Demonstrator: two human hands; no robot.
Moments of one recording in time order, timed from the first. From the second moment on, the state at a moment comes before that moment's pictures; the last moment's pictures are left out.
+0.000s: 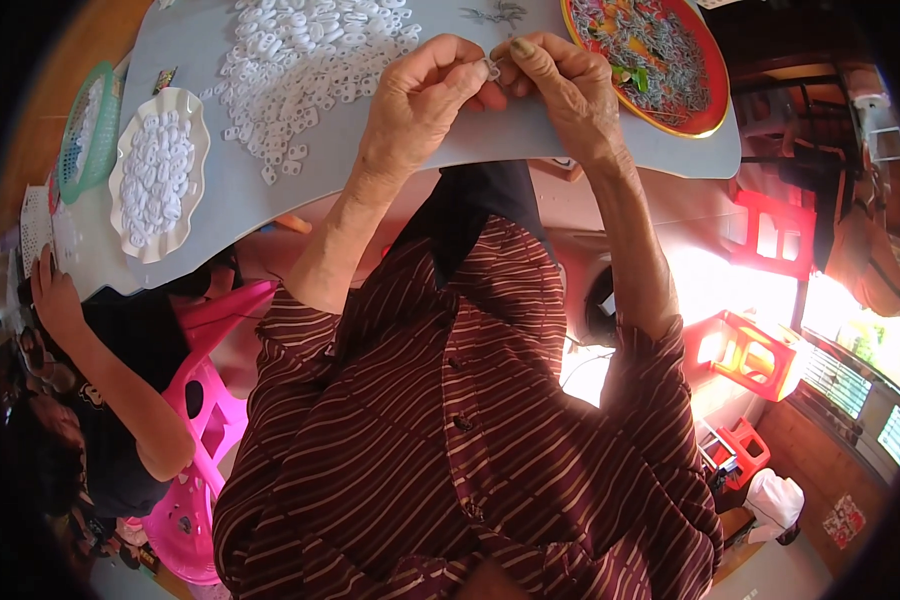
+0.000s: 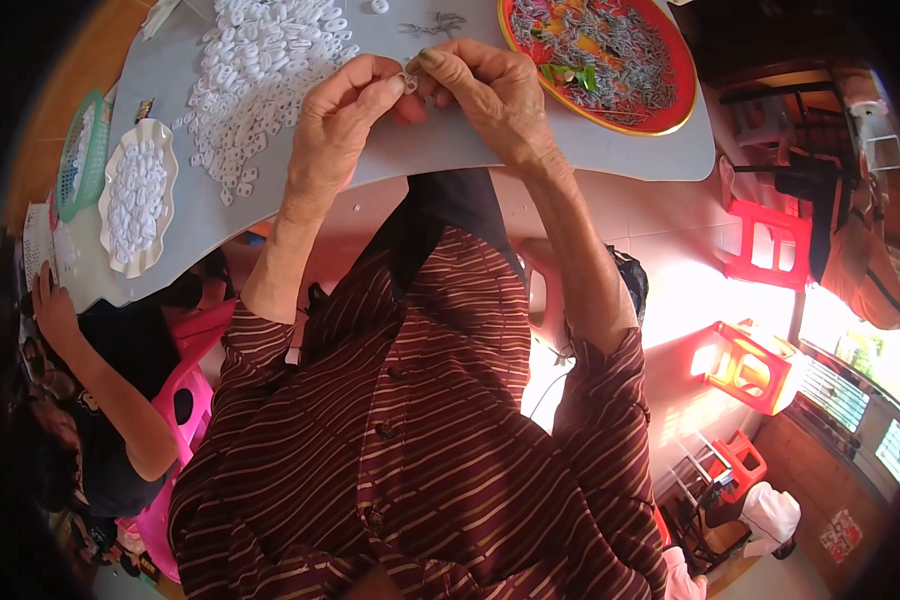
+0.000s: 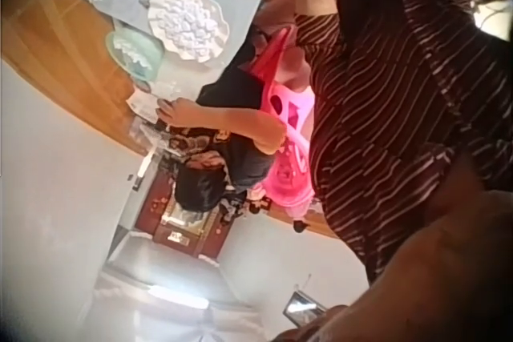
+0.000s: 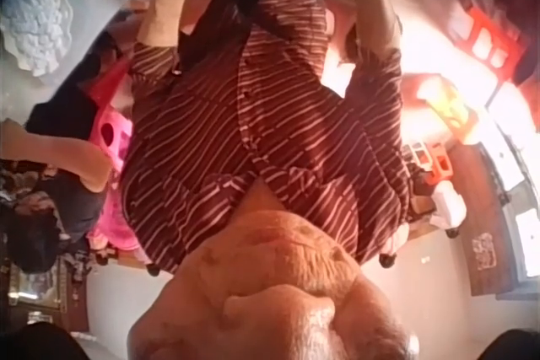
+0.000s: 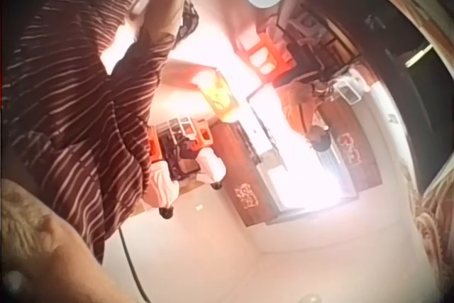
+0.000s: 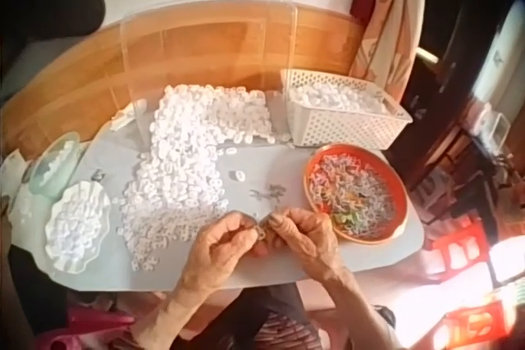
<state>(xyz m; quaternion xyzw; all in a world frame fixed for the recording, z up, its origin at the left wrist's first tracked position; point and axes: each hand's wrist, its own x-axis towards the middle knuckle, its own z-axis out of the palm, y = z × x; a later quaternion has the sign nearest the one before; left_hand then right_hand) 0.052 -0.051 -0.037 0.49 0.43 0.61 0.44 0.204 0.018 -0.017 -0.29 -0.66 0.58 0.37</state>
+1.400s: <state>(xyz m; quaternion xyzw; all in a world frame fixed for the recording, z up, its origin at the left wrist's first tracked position) -0.030 0.060 -0.014 0.81 0.54 0.21 0.04 0.199 0.009 -0.028 -0.27 -0.64 0.58 0.43</state>
